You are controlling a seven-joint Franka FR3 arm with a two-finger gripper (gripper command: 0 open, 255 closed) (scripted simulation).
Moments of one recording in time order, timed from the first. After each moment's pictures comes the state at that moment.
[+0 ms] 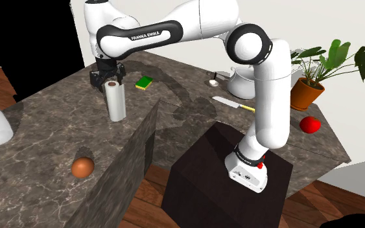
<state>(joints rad) 0.19 0.51 0.31 -1.45 -0.25 1.95 0.58</state>
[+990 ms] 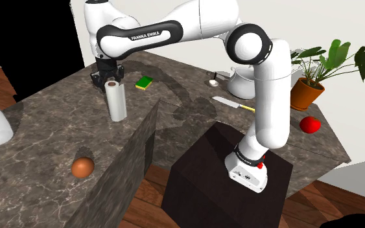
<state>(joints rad) 0.19 0.51 0.32 -1.45 -0.25 1.95 0.58</state>
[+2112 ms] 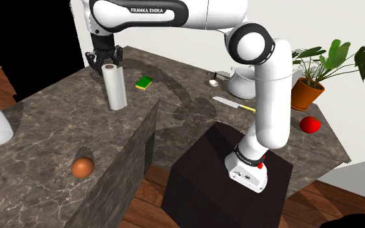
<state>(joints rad) 0.21 0.50 0.32 -1.25 -0.23 1.75 0.55</state>
